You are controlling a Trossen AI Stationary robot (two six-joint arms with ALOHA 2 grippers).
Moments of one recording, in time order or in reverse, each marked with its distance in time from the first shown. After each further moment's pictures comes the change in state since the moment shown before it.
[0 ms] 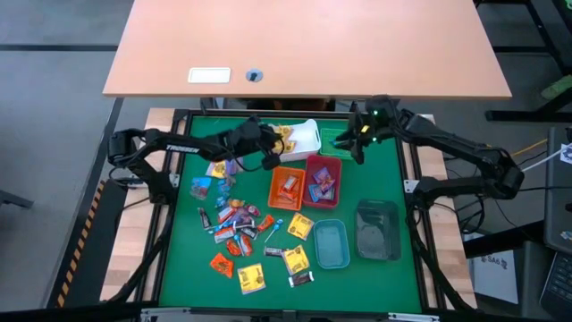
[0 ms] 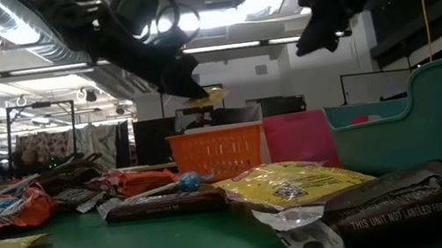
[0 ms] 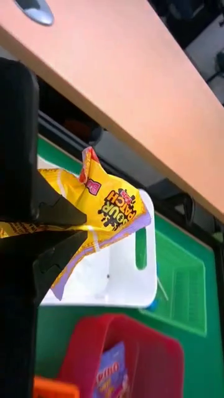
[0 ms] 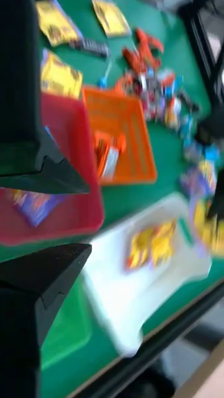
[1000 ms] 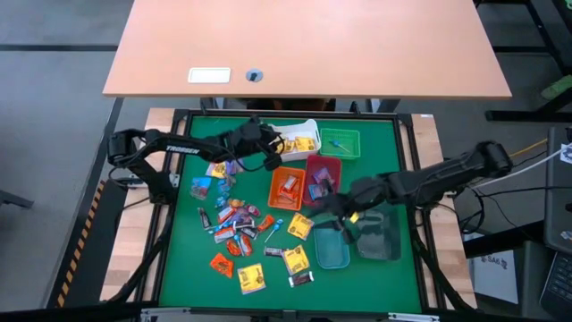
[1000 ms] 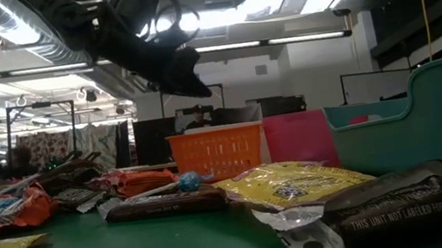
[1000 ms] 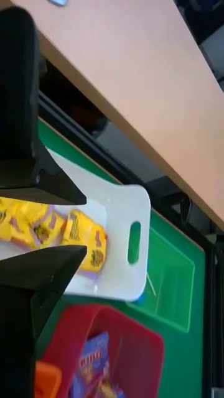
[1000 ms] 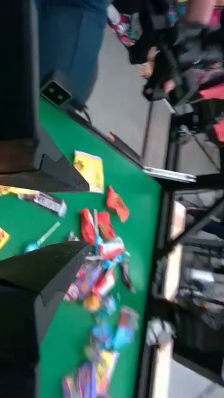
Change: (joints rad) left arm -0.017 0.000 0.001 0.009 0.000 -0.102; right arm 0.891 0.148 0.018 0.474 0.387 0.180
